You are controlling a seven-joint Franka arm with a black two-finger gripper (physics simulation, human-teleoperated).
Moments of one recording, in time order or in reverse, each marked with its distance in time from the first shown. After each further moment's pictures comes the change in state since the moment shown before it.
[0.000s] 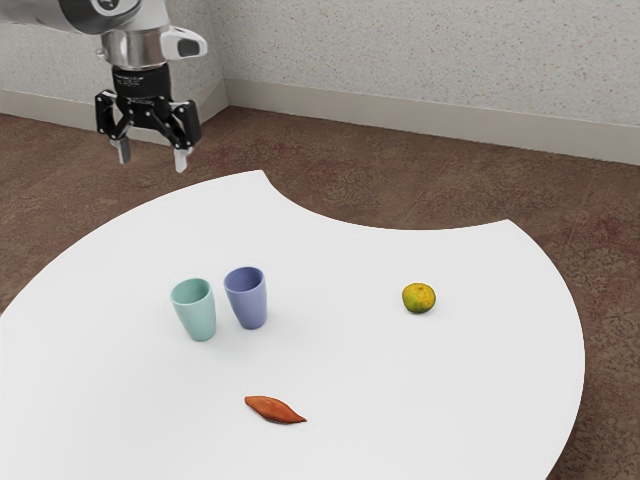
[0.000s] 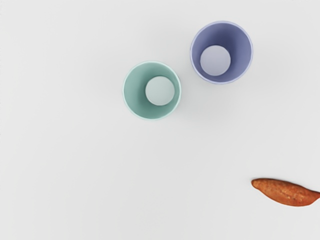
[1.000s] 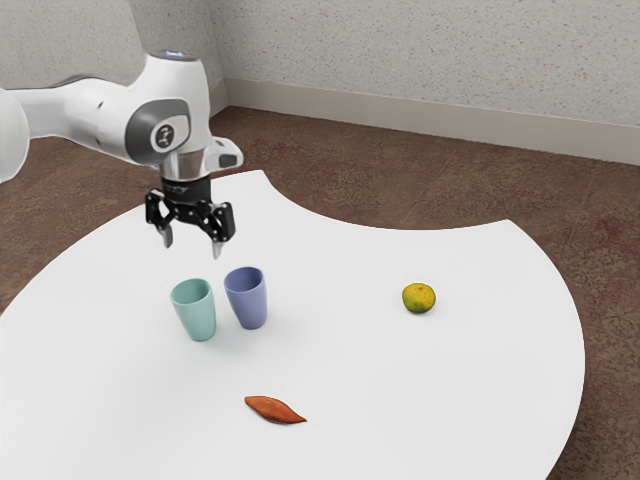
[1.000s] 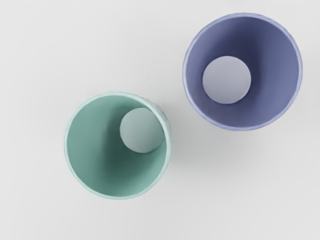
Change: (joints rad) arm -0.020 0.090 0.025 -0.372 0.029 0.480 0.008
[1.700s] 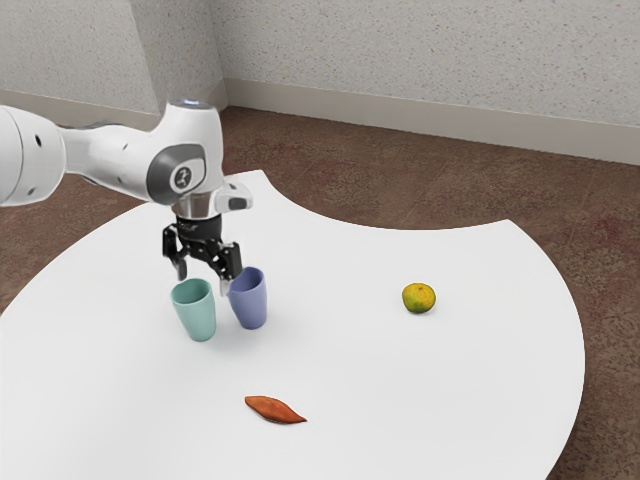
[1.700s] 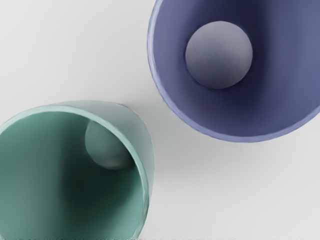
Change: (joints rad) arm 0.021 0.110 -0.008 -0.054 -0.019 0.094 0.155
